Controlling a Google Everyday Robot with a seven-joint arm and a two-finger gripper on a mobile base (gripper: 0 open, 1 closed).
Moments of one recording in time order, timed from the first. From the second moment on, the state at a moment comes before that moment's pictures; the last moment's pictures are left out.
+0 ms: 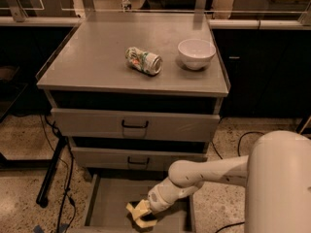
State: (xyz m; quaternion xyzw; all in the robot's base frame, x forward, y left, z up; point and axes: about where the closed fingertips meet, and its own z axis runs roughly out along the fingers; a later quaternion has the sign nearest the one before) arm 0.420 0.049 0.370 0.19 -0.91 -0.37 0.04
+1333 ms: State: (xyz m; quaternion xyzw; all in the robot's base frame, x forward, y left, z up) arm 0.458 0.082 0.305 0.14 -0.91 -0.38 -0.02
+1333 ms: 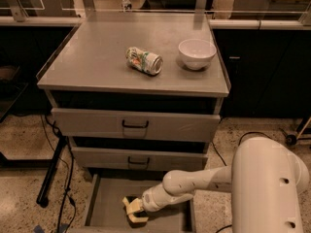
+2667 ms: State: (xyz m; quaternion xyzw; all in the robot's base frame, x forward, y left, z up) arm 0.480 0.080 0.259 0.07 -0.93 -0.37 -0.06
